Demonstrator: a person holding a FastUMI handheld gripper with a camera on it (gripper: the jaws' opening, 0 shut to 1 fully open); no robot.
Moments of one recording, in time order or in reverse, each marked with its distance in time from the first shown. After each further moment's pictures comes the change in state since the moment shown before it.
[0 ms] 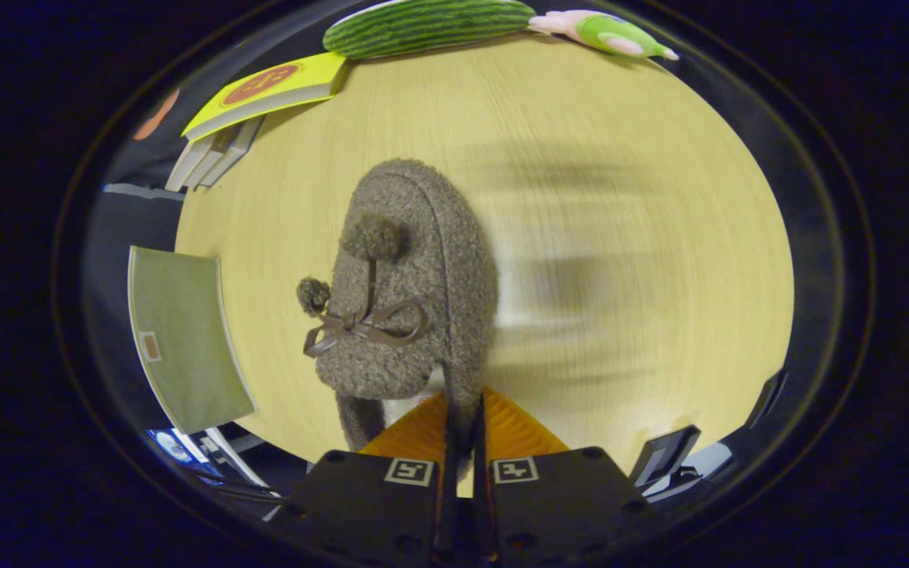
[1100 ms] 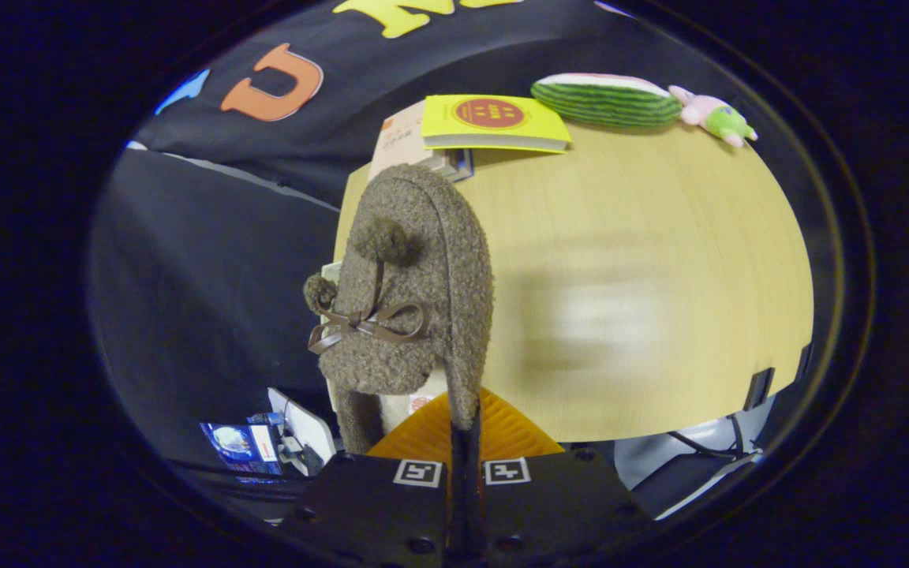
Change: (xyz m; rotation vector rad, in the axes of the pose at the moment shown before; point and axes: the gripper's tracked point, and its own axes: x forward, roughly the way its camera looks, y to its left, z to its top) arm -0.166 0.289 -0.044 -0.132 -0.165 0.295
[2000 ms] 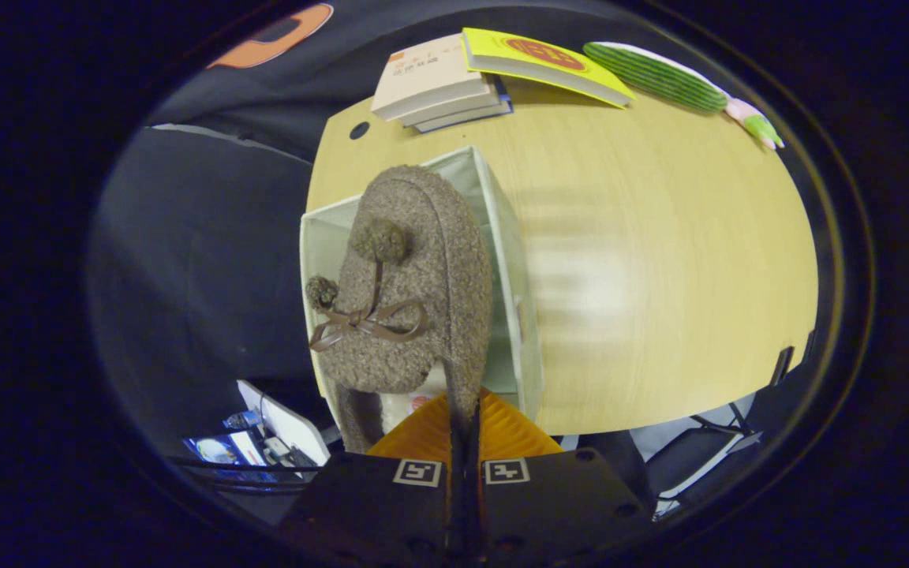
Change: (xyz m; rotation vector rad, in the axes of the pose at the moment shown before) arm 0.119 0.071 -0.034 0.079 0.165 -0.156
